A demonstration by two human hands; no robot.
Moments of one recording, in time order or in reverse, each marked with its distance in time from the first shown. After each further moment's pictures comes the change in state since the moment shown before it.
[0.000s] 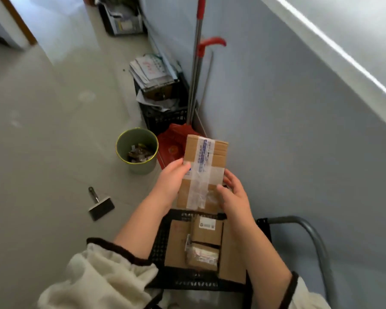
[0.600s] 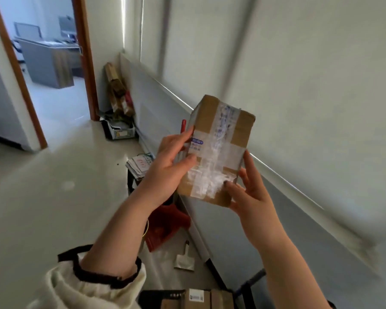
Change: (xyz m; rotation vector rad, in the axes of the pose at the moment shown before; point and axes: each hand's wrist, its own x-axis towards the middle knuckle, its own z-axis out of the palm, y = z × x) left_hand -0.254 0.221 -0.046 0.160 -0.184 1.024; right_hand -0.254 -0.225 0.000 0.170 -0.204 -0.703
